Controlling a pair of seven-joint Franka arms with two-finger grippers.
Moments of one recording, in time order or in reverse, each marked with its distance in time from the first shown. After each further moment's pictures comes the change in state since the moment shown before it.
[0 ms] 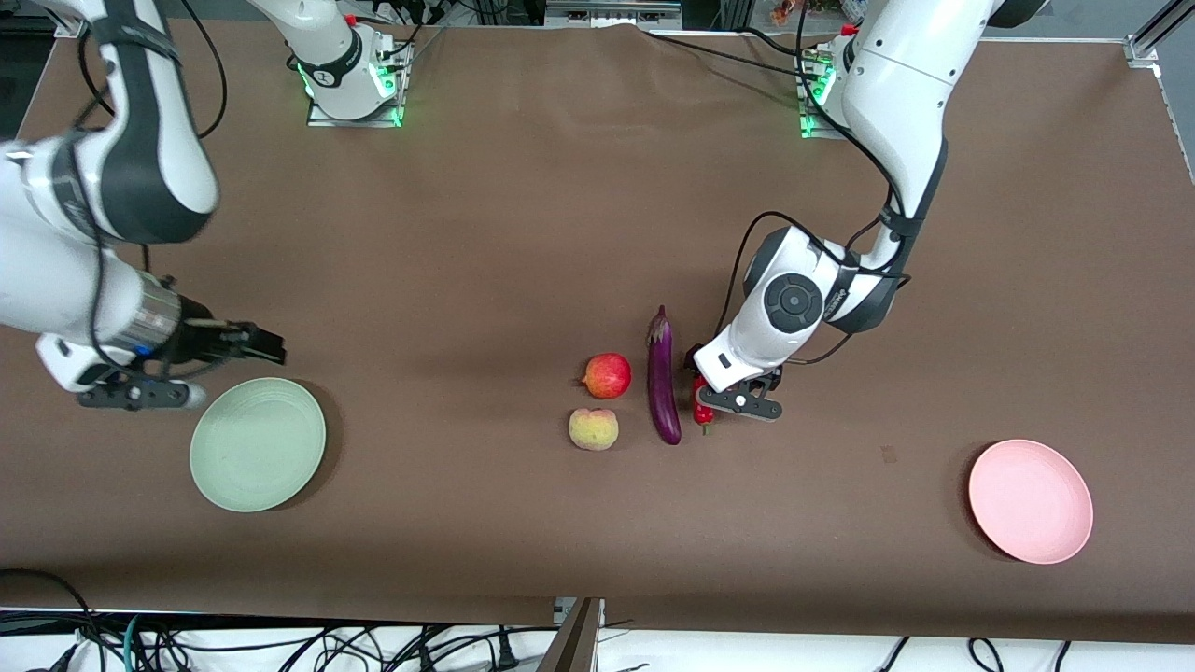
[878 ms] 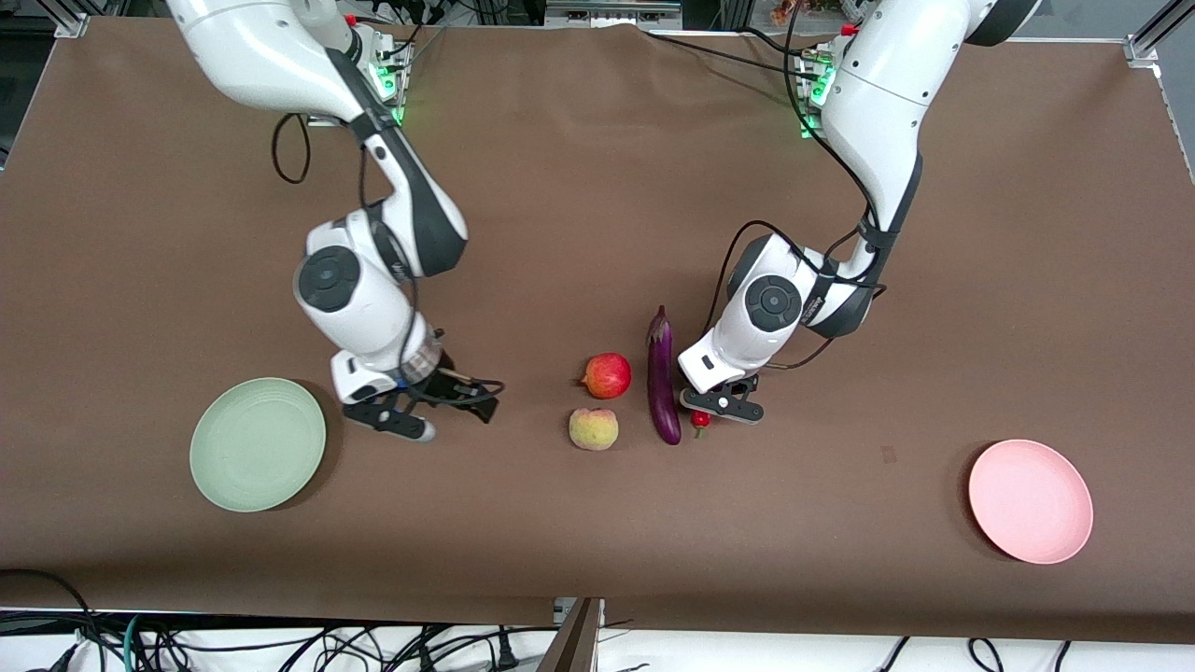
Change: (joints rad) left arm -0.021 0.045 0.005 0.026 0.001 0.047 -0.003; right arm 0.337 0.261 0.006 0.025 0.002 0.520 0.615
